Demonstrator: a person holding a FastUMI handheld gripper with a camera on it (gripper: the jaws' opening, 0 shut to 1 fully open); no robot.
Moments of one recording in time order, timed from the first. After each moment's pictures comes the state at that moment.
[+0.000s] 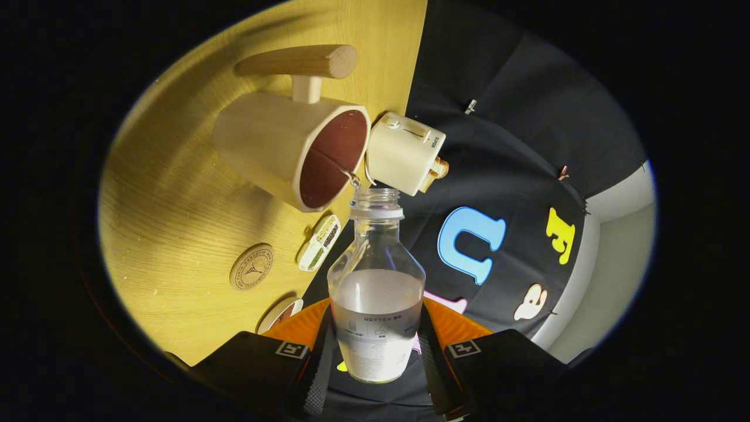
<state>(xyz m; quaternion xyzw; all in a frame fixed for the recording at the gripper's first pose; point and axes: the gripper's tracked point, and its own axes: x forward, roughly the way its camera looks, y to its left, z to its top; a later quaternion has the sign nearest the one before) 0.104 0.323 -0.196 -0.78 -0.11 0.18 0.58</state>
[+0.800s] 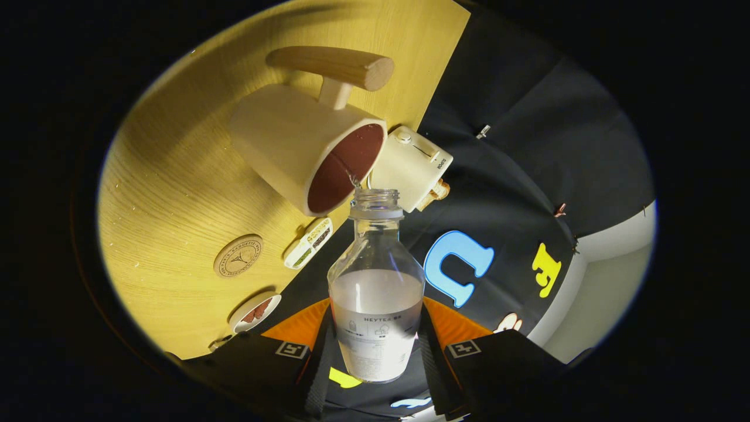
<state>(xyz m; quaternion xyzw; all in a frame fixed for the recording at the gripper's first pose) 0.103 0.339 -0.190 -0.83 -0.15 0.18 0.51</state>
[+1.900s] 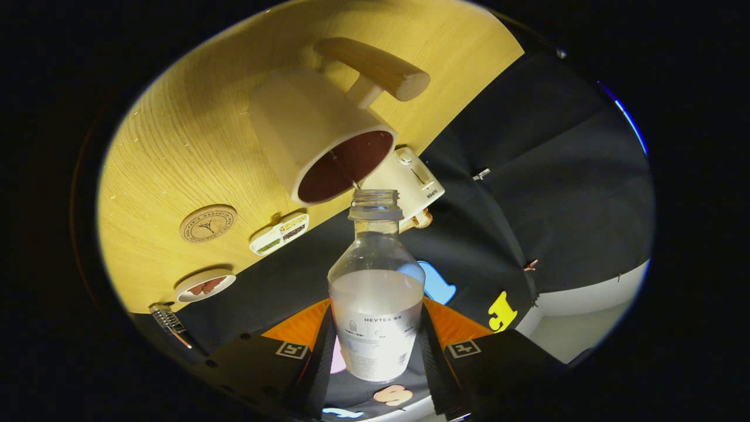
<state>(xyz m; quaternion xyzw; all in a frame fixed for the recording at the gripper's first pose) 0.098 0.363 -0.163 -0.87 -0.25 0.17 0.38</state>
